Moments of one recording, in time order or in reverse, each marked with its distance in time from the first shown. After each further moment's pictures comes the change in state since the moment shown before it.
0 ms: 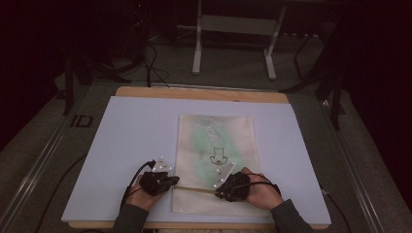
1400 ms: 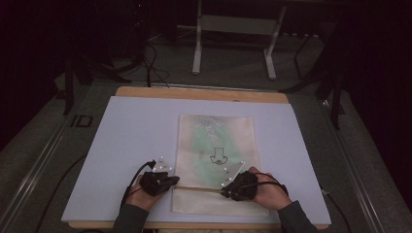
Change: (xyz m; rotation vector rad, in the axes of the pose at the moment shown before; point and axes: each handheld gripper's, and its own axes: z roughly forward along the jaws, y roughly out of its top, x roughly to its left) left arm -0.001 0.000 0.000 0.000 0.004 0.003; right arm -0.002 -0.013 -0.016 -0.022 -0.012 0.013
